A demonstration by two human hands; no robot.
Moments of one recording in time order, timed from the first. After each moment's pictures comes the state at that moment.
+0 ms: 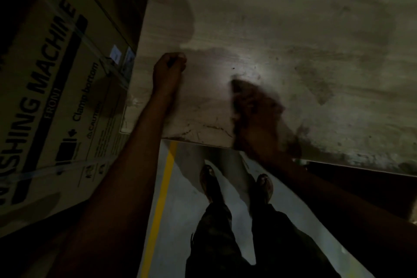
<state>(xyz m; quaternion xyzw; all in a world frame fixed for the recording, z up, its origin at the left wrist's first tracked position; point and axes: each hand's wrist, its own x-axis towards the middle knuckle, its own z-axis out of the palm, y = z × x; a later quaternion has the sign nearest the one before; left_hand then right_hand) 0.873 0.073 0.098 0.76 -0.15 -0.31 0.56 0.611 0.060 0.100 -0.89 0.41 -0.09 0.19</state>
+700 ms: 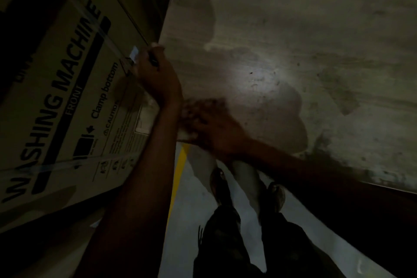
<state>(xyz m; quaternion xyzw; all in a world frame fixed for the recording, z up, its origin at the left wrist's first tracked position) 0.884 0.089 0.126 0.79 -0.11 0.06 0.61 0.698 0.079 0.094 -0.97 0.05 -0.08 0.22</state>
